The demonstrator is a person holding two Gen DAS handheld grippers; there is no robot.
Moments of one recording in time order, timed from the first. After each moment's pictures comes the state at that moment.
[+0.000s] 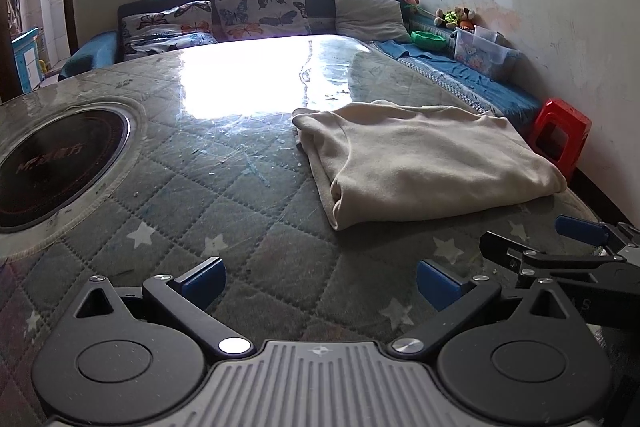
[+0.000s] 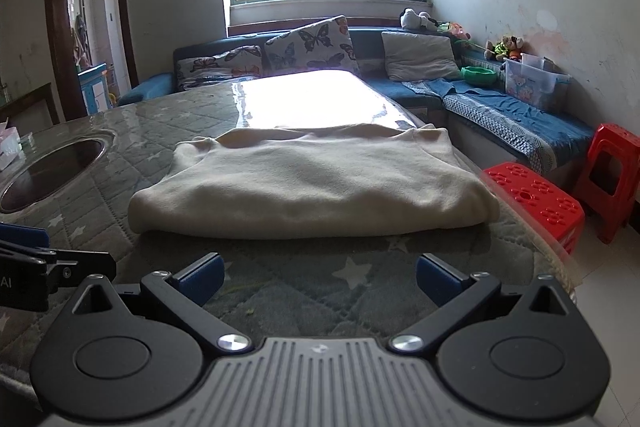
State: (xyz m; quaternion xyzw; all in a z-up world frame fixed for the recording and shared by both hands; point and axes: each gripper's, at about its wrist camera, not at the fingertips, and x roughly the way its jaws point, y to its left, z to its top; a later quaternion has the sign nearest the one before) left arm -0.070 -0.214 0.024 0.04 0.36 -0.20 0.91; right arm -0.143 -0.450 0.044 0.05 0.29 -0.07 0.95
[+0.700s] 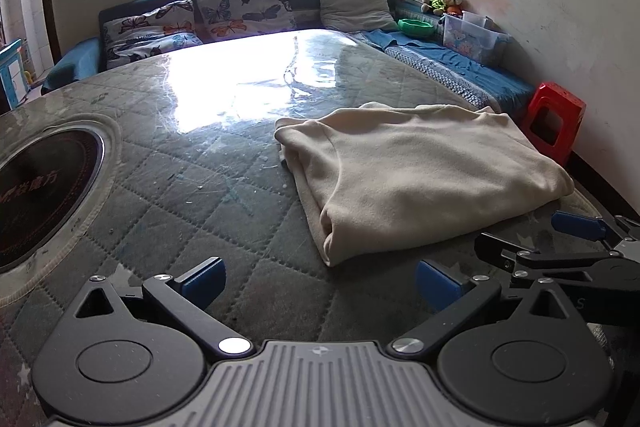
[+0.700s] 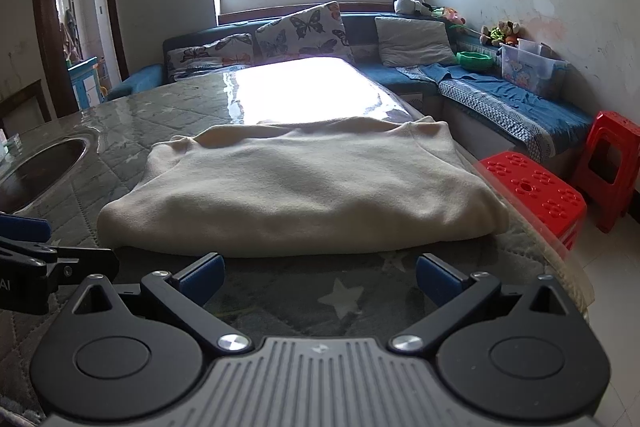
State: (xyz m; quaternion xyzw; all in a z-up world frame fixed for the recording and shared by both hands) left arm -0.040 -0.234 0.024 0.06 0.37 -0.22 0.90; right arm -0.118 -0.462 0.040 0.06 0.32 -0.08 0.94
